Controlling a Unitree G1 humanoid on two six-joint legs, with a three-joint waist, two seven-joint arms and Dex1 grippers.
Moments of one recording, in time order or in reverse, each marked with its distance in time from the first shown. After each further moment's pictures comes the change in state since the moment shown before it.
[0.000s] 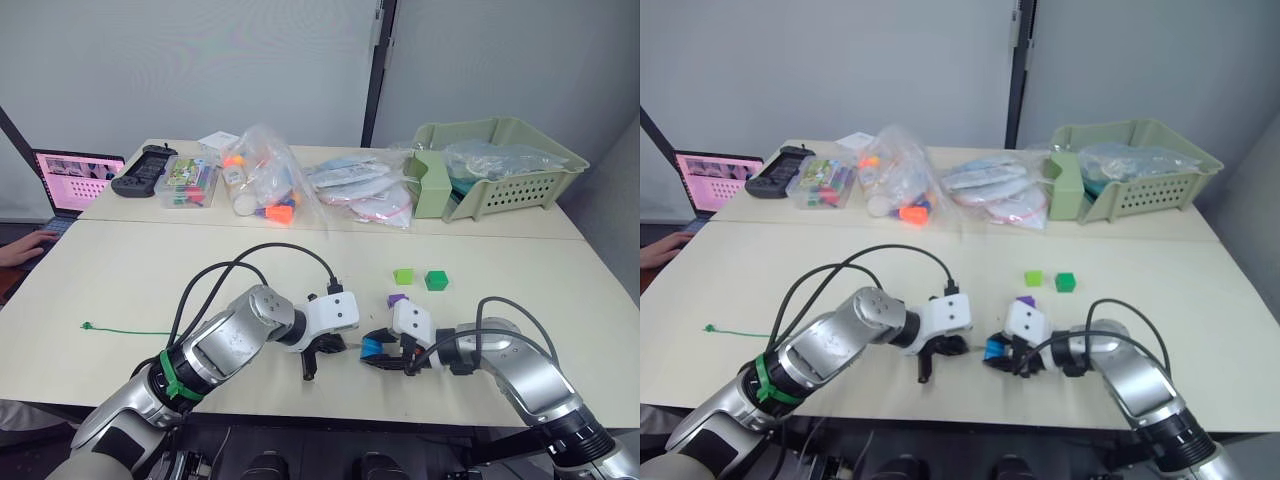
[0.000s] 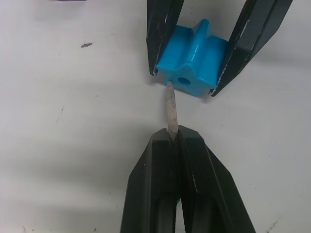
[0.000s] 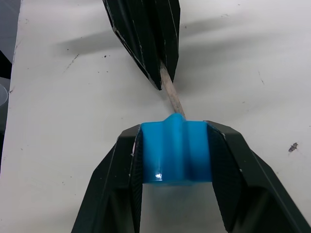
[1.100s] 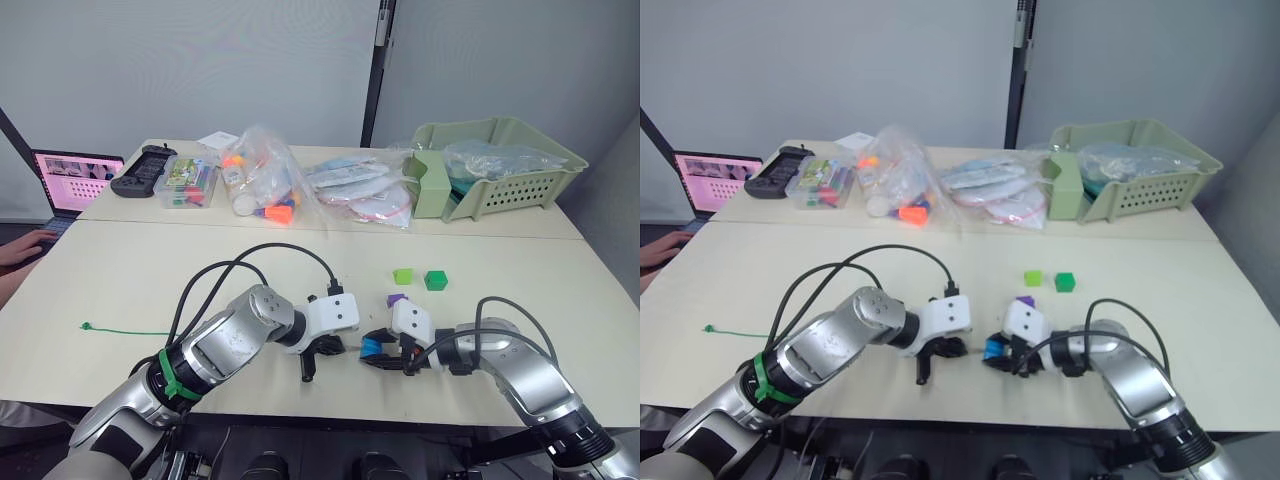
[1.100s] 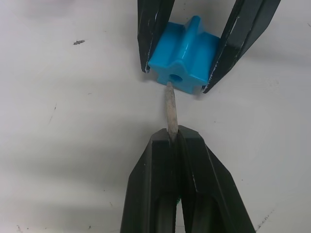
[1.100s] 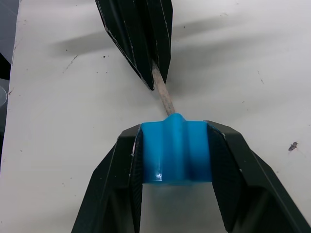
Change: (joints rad) left arm -0.009 0.014 -0.007 -0.018 -0.005 0.021 -0.016; right arm 0.000 0.003 0.002 -0.005 -0.001 0.009 -0.008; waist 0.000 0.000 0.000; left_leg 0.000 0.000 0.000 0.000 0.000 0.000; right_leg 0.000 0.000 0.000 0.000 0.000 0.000
